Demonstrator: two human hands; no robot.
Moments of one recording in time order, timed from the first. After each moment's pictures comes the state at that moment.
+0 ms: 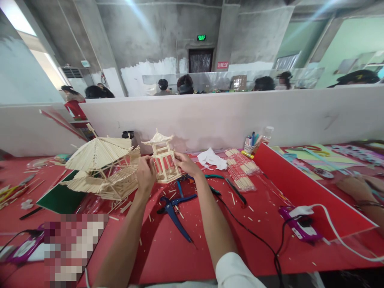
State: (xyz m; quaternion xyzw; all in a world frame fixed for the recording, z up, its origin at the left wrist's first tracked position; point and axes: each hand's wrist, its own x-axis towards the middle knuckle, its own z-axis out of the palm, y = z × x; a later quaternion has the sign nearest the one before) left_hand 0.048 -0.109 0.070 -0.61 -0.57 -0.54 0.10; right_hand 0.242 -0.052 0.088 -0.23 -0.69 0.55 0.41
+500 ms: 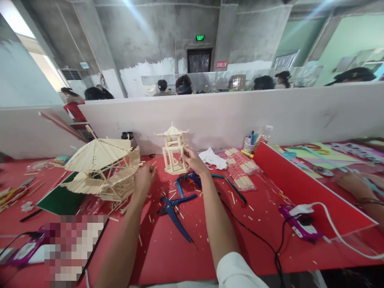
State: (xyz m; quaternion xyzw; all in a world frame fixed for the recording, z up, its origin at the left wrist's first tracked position) left_hand 0.027 -0.103 0.058 -0.63 -0.72 -0.30 0.06; right_hand 0.269 -0.047 0.093 -0.26 -0.65 0.51 0.49
